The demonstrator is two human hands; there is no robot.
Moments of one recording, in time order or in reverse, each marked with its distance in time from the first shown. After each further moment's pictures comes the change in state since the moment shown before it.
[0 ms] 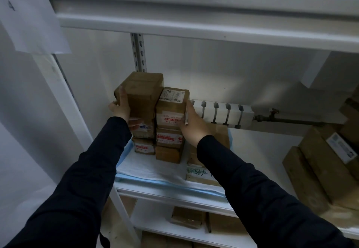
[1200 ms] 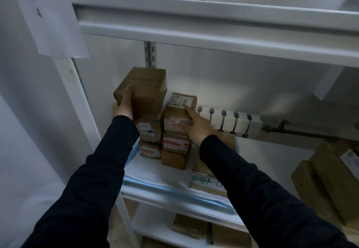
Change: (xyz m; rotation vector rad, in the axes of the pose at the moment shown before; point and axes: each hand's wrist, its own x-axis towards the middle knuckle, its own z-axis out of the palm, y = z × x) left_hand -0.008 0.016 -0.011 -0.316 0.039 0.013; right_hand 0.017 -0.007 -0.003 -0.086 -0.043 0.053
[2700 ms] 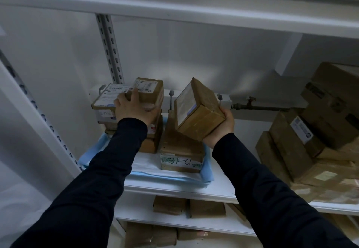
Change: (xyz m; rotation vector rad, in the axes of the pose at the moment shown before) left_hand -0.053 -0.080 0.067 1.396 -0.046 0.622; right_hand -0.056 0.097 -0.072 1.592 0.175 0.485
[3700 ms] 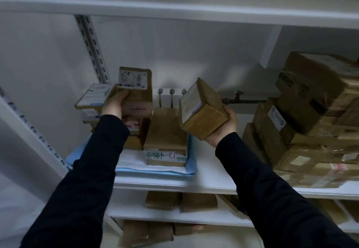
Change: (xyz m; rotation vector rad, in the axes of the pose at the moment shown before) left_hand -0.020 0.020 -0.016 -1.344 -0.225 -0.565; right_hand -0.018 -0.033 -0.056 0.116 0.035 -0.045
